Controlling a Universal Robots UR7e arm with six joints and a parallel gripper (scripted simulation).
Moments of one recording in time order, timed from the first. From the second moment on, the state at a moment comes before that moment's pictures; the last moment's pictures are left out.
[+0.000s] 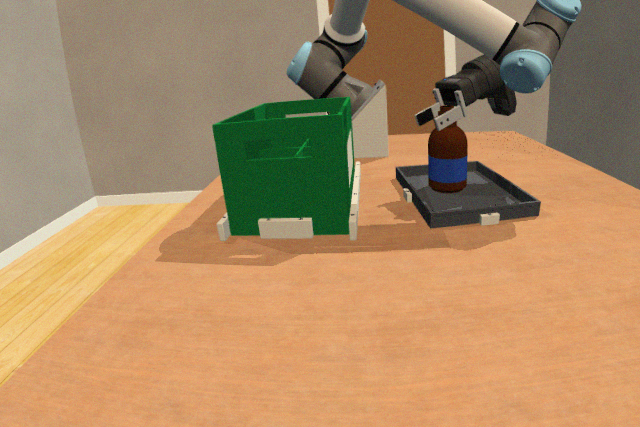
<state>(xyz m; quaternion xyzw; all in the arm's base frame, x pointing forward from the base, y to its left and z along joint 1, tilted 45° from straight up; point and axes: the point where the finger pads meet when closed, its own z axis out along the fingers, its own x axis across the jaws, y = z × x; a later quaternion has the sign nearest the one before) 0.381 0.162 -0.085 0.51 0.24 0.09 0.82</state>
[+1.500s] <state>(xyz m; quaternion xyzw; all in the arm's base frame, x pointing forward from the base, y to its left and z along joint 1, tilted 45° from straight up) 0.380 0.174 -0.074 0.51 0.24 0.09 0.82</state>
